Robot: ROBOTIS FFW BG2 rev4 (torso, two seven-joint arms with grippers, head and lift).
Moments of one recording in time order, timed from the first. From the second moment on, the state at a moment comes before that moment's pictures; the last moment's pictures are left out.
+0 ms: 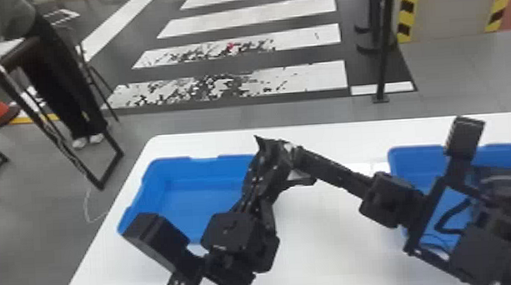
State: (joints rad) left arm 0.64 0.16 -0.19 -2.34 0.40 0.01 -0.01; right arm 0.00 -0.30 0.40 -1.91 -1.08 0.48 0.40
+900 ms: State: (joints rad) left arm 0.34 0.08 0.20 -1.88 -0.15 -0.02 0.06; right arm 0.06 -0.30 0.32 -1.90 -0.96 0.39 0.43
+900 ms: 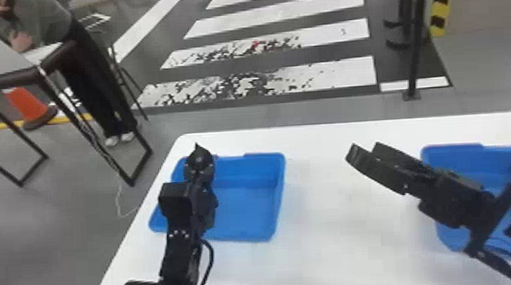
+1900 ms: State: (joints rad) left arm 0.64 0.09 -0.04 -2.22 0.30 -0.21 -0.01; right arm 0.10 -0.26 -0.20 -2.14 -0.08 0.98 0.31
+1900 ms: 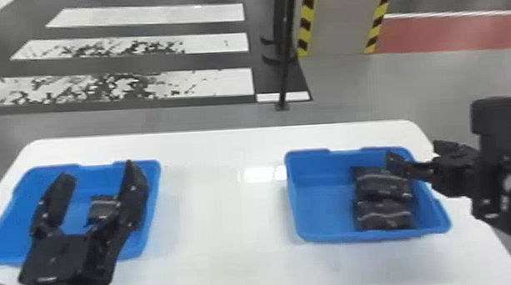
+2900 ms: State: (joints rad) left arm 0.64 0.09 -0.06 -2.22 0.29 -0.20 -0.01; right arm -0.06 -0.29 -0.10 -1.81 -0.09 1.02 0.31
